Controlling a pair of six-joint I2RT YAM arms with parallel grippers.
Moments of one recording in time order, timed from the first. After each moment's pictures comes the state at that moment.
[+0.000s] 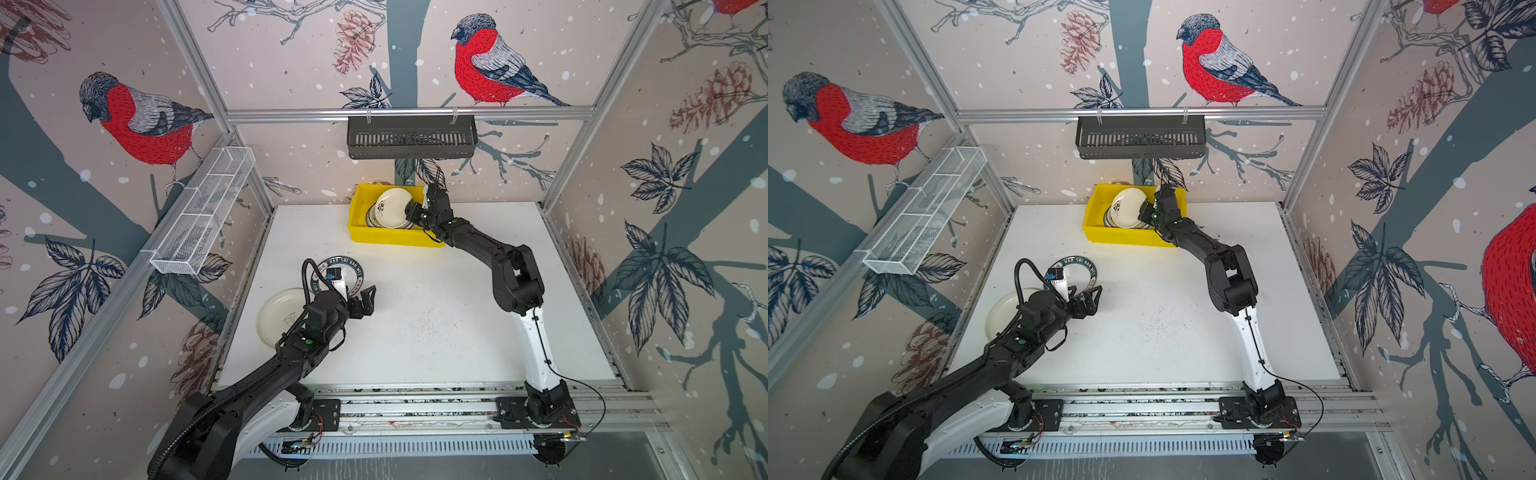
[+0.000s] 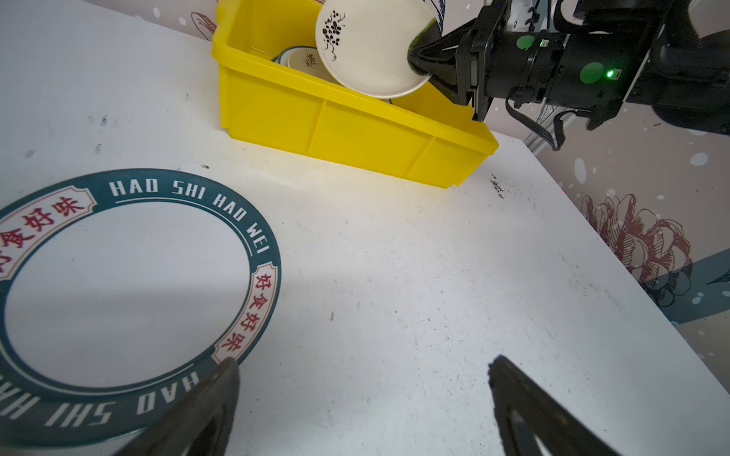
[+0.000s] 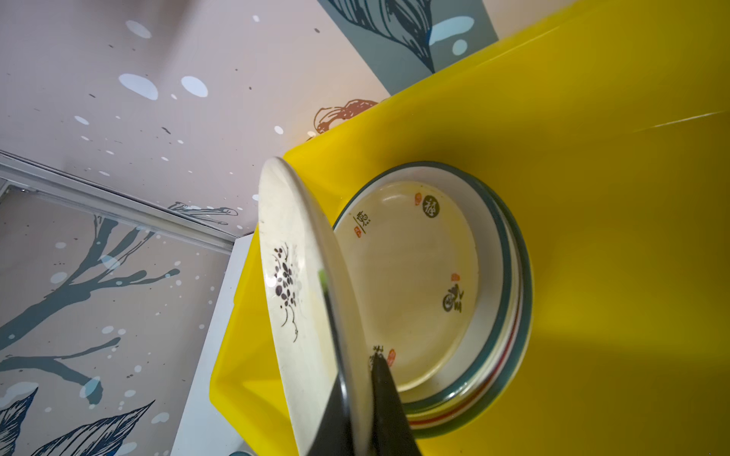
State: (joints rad) left arm -0.48 0.97 0.29 0.32 -0.03 -0.44; right arm 0.48 2.38 1.95 0.01 -0.19 0.74
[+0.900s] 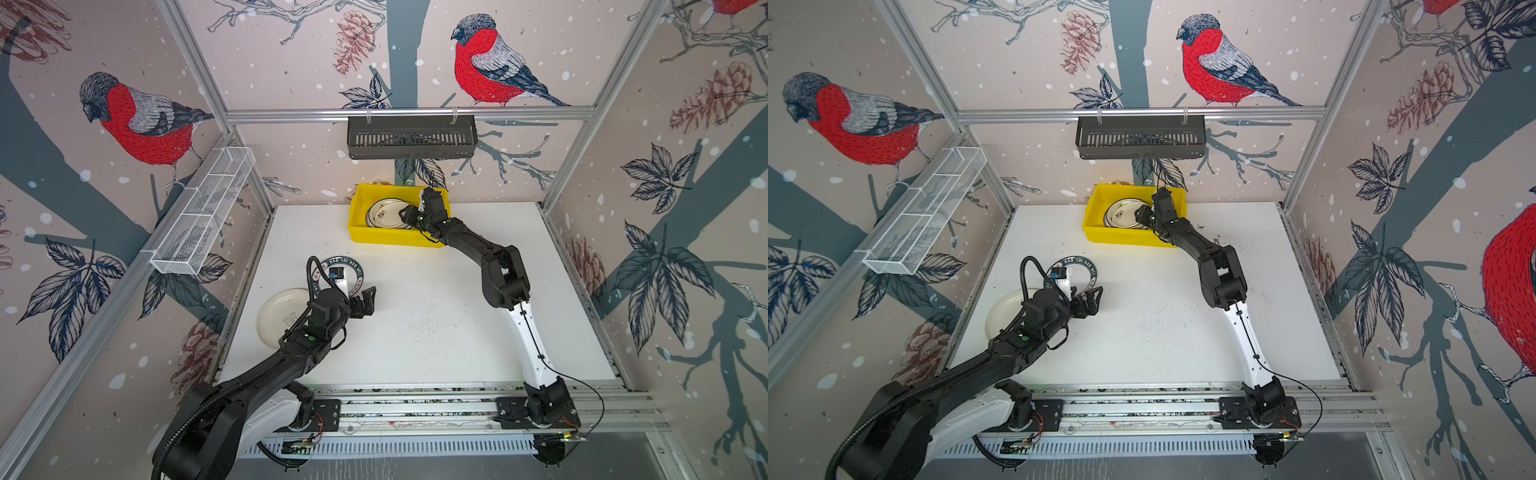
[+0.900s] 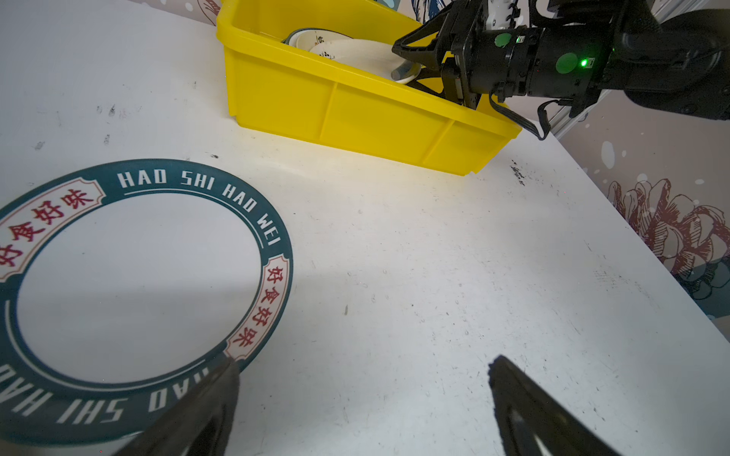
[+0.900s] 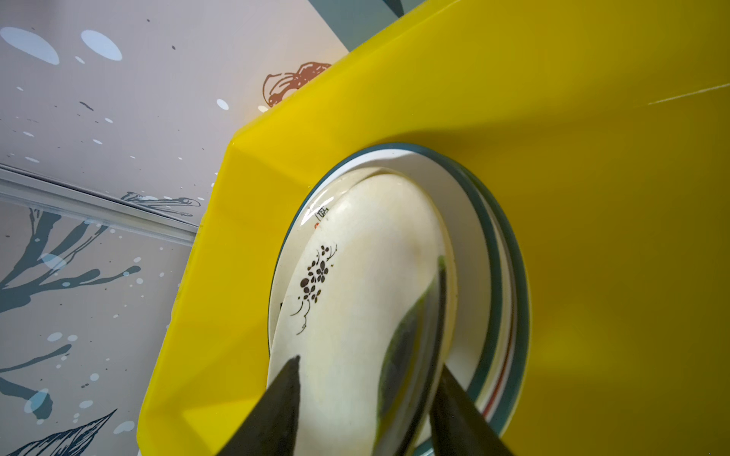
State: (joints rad) left arm -0.47 1.04 0.31 0.32 -0.03 -0.43; right arm 0.48 2.54 2.14 -0.09 -0.22 0.71
